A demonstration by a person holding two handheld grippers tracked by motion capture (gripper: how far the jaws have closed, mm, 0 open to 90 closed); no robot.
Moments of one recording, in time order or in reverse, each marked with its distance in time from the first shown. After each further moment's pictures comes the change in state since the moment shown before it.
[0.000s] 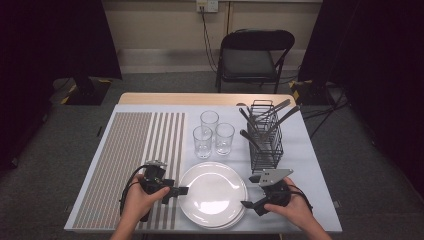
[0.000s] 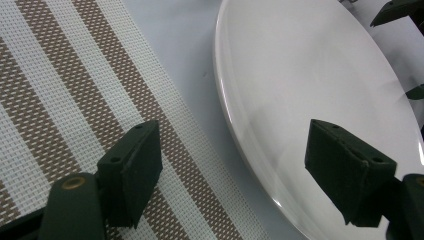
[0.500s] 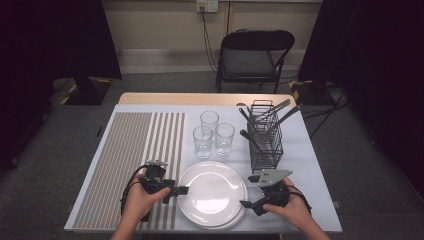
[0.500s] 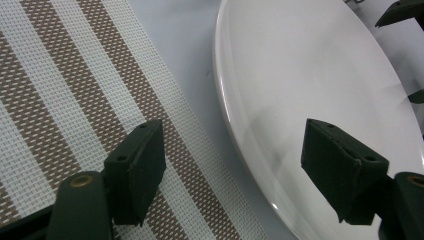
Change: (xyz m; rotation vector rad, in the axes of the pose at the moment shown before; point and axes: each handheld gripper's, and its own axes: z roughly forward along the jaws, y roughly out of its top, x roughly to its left) left arm 0.000 0.001 0.002 0.007 0.008 -0.021; right arm 0.002 0.001 0.002 -0.011 -0.015 -0.010
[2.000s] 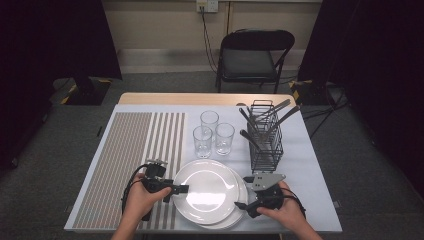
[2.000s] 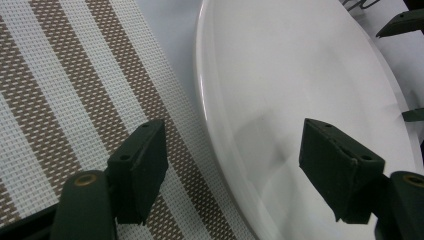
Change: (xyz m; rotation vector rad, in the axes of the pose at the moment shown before) left arm 0.000 0.003 0.000 0.013 0.011 -0.046; right arm 0.012 0.005 0.011 -0.005 -0.039 -0.060
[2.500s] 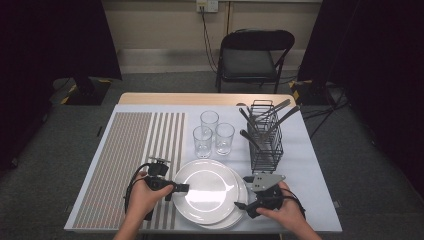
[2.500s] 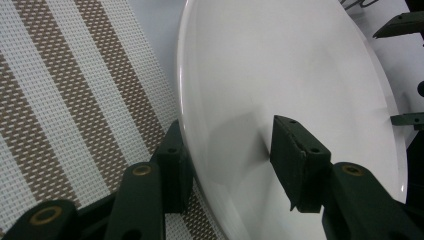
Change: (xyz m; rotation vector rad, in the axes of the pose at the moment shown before) left arm -0.007 0.007 0.001 0.053 -0.009 -0.048; right arm 0.001 0.000 0.000 -0.003 -0.010 -0.009
